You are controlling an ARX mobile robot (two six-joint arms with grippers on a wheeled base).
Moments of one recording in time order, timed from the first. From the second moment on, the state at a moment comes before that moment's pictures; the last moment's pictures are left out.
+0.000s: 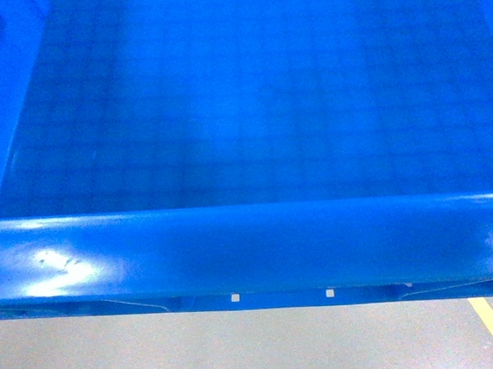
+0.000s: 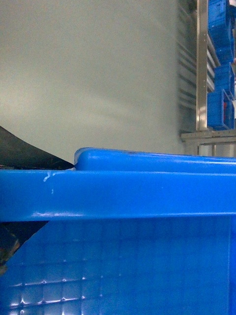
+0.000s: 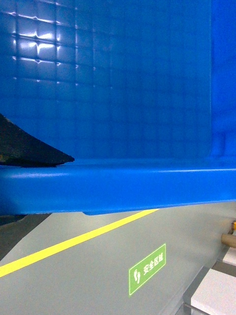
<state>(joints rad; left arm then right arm) -0.35 0.76 0.53 -0.01 -0.42 -0.12 0.31 0.76 0.48 0.12 0.36 0.08</state>
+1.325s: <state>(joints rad) -0.35 0.76 0.53 -0.01 -0.42 -0.12 0.31 0.76 0.48 0.11 0.36 0.08</state>
